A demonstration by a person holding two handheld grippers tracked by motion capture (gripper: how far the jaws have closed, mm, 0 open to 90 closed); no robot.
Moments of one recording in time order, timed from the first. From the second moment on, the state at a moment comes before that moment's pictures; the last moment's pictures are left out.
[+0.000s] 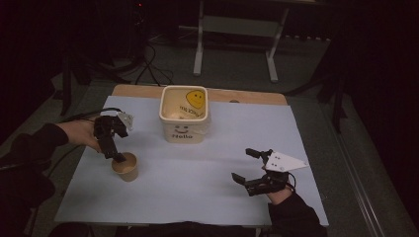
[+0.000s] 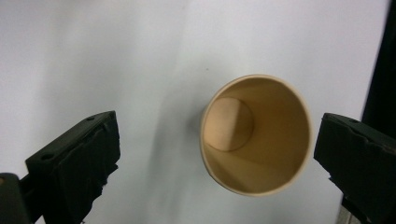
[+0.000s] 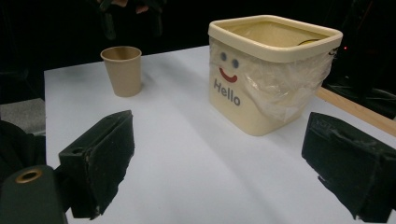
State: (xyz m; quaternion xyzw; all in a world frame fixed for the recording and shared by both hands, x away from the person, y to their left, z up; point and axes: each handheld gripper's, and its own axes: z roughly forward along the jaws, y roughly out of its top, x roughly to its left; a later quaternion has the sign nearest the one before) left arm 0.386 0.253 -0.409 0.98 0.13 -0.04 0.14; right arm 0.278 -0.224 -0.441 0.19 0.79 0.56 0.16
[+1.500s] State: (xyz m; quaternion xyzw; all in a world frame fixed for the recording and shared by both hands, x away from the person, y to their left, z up) left arm 0.370 0.249 -0.323 0.99 0.12 0.00 0.12; right arm 0.278 -0.222 -0.442 0.19 0.79 0.56 0.15
